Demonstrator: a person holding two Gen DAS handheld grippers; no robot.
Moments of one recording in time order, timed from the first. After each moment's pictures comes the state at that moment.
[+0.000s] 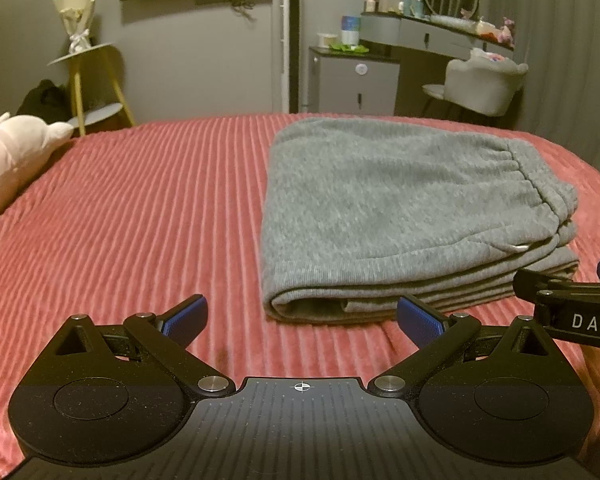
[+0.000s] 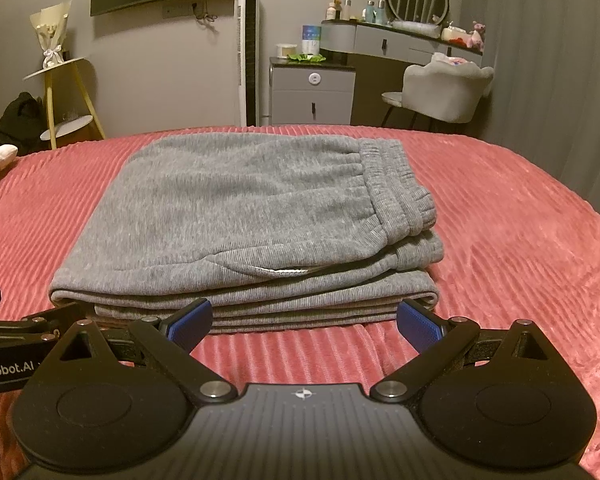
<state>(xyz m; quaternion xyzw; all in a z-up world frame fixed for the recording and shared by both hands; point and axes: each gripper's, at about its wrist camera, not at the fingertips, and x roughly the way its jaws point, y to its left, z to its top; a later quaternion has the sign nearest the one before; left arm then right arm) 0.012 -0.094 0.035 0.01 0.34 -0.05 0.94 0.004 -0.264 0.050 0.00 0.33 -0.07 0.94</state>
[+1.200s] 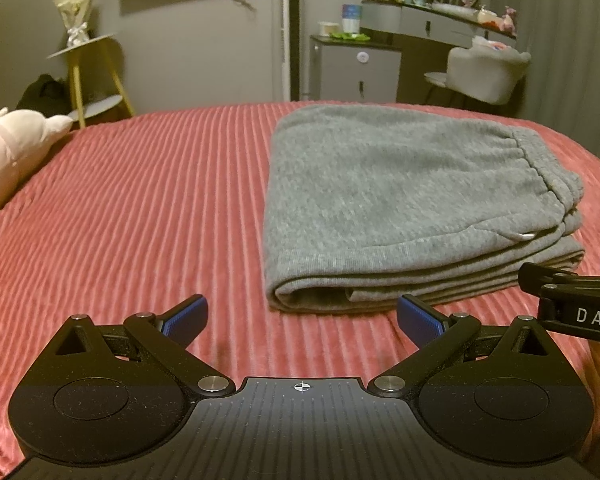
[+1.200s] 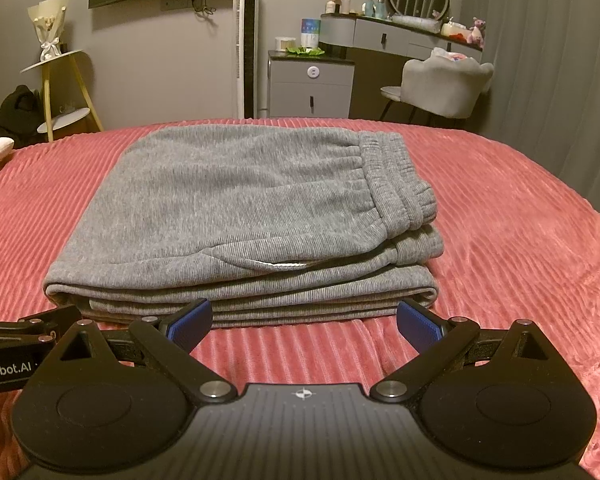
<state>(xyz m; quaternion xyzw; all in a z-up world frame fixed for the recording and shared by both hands) 0.014 -0.094 0.031 0.02 0.35 -0.05 0.93 0.006 -0.263 0.047 -0.01 0.34 -0.07 0.94</state>
